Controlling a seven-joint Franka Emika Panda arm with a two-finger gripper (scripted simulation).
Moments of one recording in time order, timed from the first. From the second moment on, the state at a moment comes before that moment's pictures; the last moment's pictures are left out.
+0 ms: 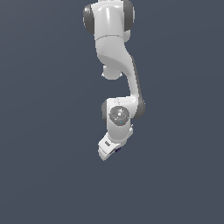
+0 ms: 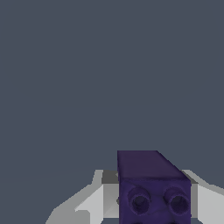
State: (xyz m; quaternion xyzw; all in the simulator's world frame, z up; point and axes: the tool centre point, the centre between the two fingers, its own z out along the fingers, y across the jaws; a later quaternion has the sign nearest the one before) arm 0.076 0.024 0.022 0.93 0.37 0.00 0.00
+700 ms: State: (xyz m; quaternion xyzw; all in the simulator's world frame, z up) arm 0.059 0.010 0.028 0.93 0.37 0.00 0.00
